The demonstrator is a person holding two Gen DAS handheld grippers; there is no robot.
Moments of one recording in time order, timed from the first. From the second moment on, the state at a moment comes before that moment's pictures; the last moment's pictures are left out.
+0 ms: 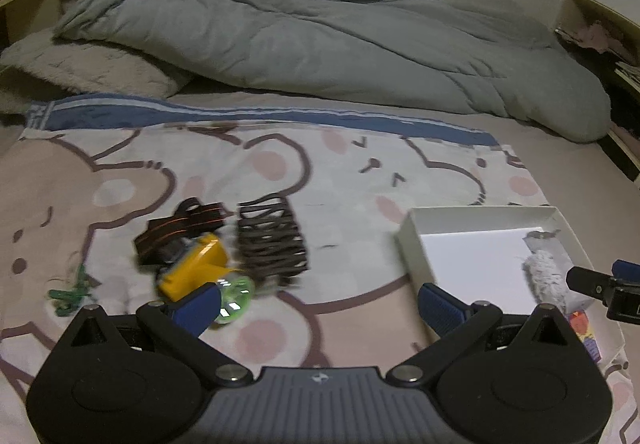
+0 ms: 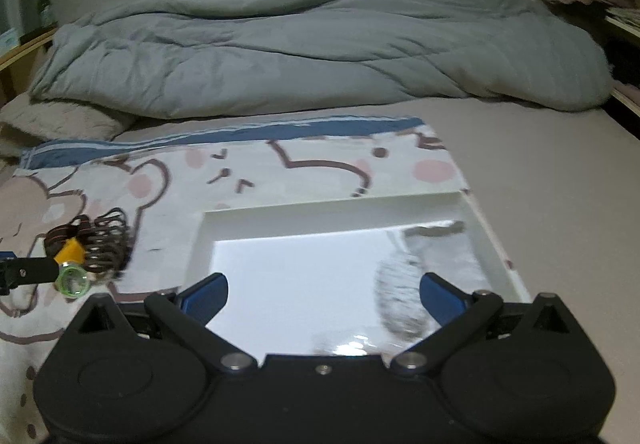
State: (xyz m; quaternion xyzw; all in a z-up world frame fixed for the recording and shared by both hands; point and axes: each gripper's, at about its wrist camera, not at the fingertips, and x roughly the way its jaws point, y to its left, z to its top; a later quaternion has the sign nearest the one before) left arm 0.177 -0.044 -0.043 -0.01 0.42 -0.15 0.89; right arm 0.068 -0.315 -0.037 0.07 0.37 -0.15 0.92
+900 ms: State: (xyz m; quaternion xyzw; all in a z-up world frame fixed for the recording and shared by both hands) left arm 0.194 0.086 -0.045 -0.03 0.41 -0.06 0.91; right arm 0.139 -0.195 -0.038 0.05 0.36 -0.04 0.93
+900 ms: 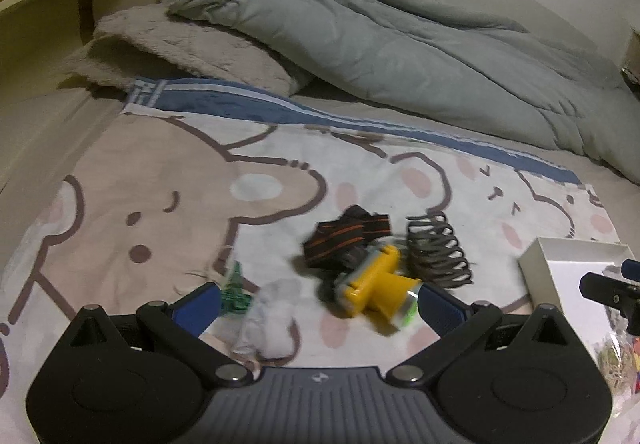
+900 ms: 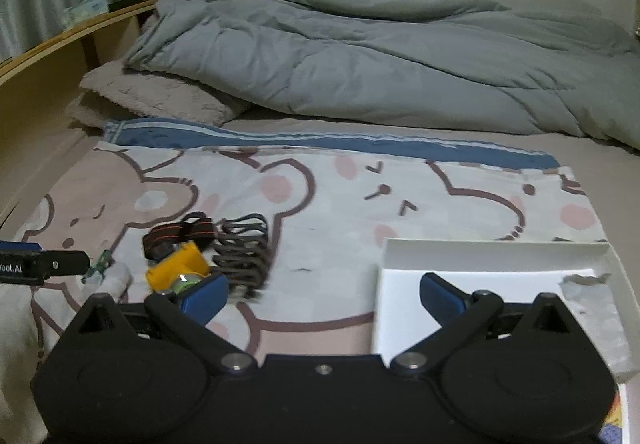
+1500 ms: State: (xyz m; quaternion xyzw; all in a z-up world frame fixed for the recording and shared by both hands) left arm 0.218 0.129 -0.079 -0.05 0.44 -0.04 0.90; right arm 0.161 -0.155 -0.050 0.05 0.31 0.00 0.95
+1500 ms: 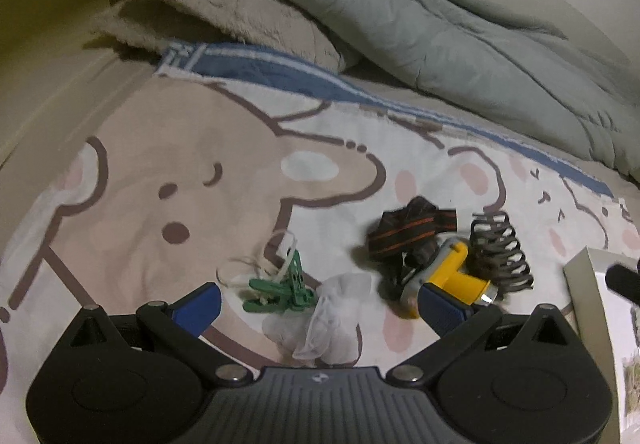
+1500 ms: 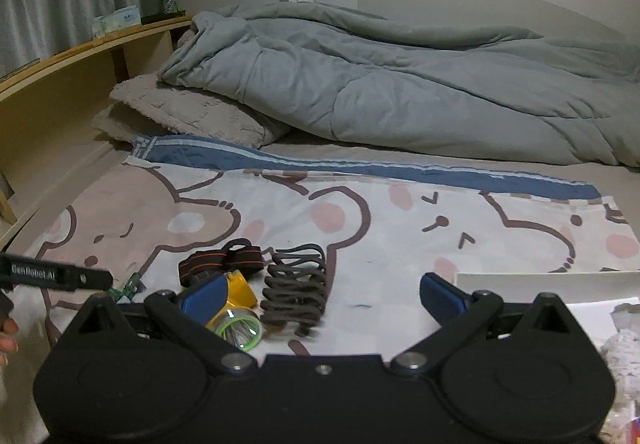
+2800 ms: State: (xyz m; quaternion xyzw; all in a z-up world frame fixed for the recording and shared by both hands) left arm 0.241 0.138 -0.131 -0.08 0.54 -0.10 0.83; right arm 0.221 -0.060 -0.123 -0.17 0.41 0.17 0.88
